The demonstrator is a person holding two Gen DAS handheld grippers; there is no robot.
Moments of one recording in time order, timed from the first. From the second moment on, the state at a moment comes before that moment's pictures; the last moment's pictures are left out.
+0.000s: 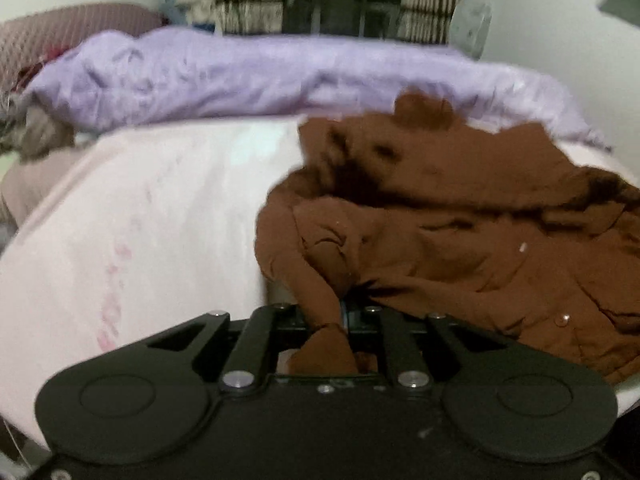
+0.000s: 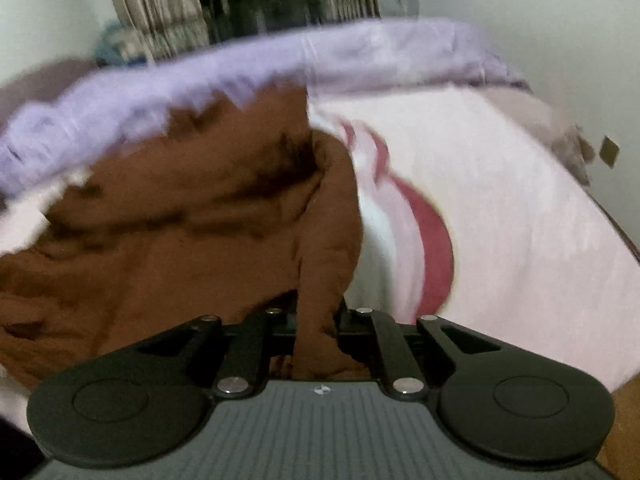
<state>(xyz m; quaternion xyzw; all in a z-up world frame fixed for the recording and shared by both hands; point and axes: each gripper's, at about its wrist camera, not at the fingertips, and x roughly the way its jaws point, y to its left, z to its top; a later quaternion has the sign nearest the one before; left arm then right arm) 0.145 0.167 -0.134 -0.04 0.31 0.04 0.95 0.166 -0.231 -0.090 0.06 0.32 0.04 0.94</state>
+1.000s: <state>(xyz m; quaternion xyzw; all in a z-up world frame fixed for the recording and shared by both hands) 0.130 0.222 -0.180 -0.14 0.39 0.03 0.91 0.165 -0.249 -0.160 0.07 0.43 0.02 0.90</state>
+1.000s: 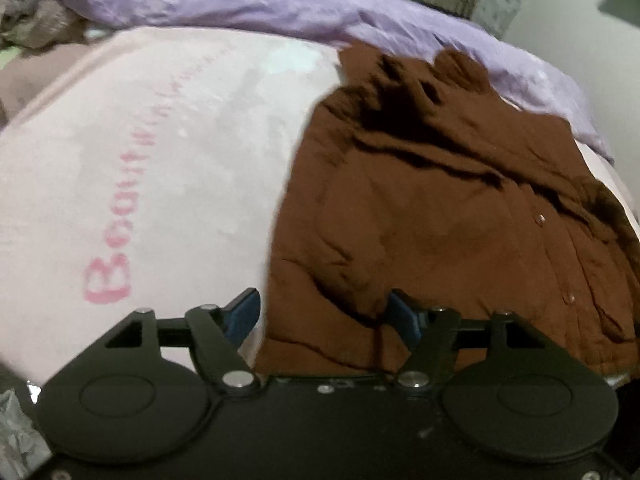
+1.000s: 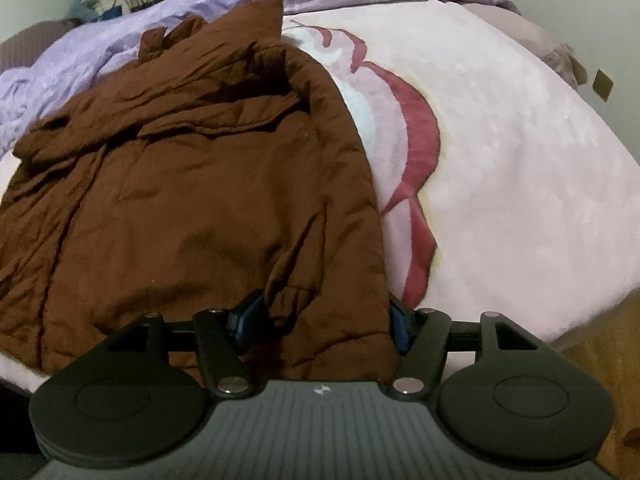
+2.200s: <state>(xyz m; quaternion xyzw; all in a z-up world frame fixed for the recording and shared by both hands) 0.333 0.195 -0.057 -0.11 0.31 0.05 0.94 0.344 -0.230 -0.023 0.18 0.28 0.05 0.94</state>
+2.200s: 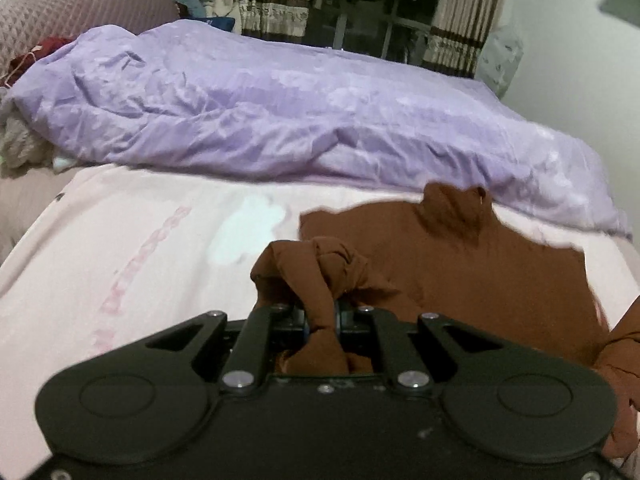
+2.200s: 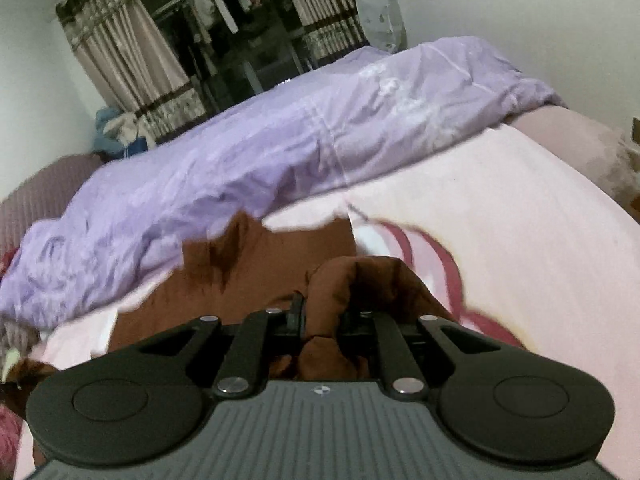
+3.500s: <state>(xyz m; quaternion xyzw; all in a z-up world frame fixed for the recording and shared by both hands) 0.465 0.242 -0.148 -0.08 0.36 0.03 0.93 0.493 -0.226 -0.091 0.08 0.32 0.07 0.94</state>
